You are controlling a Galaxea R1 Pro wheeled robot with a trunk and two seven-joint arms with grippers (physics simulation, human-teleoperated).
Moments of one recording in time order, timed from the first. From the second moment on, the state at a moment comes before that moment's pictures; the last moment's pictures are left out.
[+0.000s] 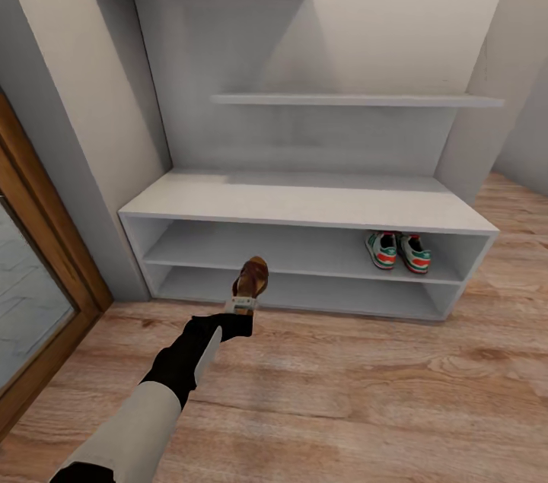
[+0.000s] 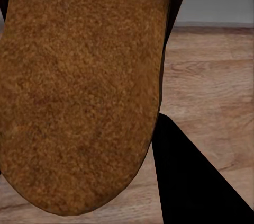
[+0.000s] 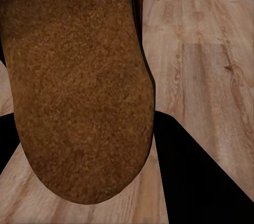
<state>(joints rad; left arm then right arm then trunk) -0.73 -0.16 -0.08 -0.70 0.03 0.52 -0.13 -0.70 -0.63 -1.35 -1.23 0.33 0.64 0.03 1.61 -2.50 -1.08</state>
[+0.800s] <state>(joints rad) -0.73 -0.16 -0.08 -0.70 0.03 0.52 -0.13 -0.70 -0.63 -1.35 -1.23 0.33 0.64 0.03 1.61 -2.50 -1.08</state>
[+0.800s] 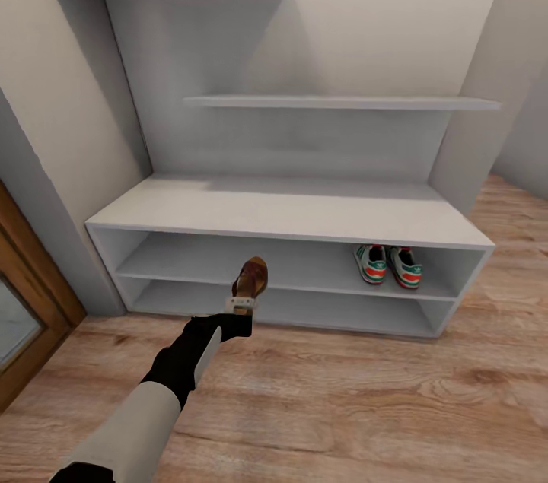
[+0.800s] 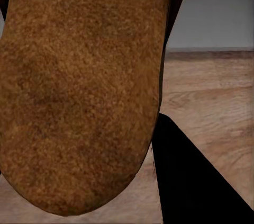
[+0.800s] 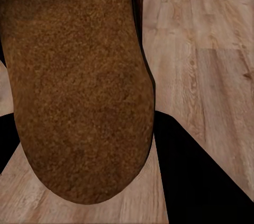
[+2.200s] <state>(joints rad) -0.73 -0.15 -0.08 -0.70 0.03 0.52 -0.13 -0.70 -0.62 -1.35 -1.23 0.33 0.64 0.03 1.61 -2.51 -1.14</state>
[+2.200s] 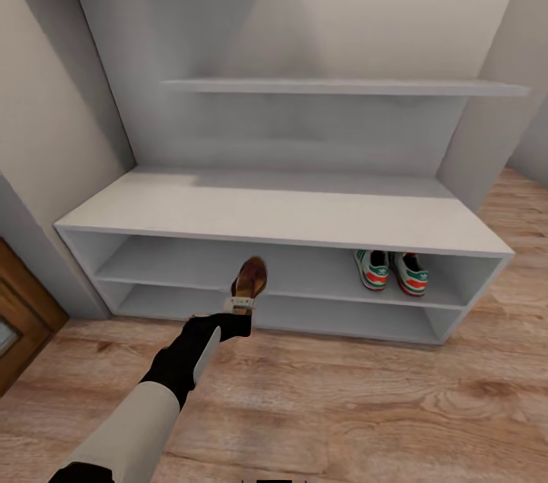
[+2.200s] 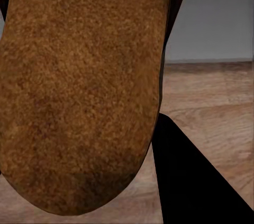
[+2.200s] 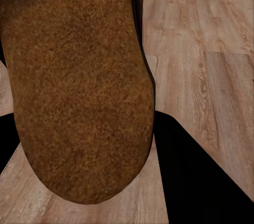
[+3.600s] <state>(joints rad) -0.73 -0.15 -0.08 -0.70 0.03 0.52 -0.13 -0.70 -0.62 -1.35 -1.23 0.33 0.64 0.03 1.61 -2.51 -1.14</state>
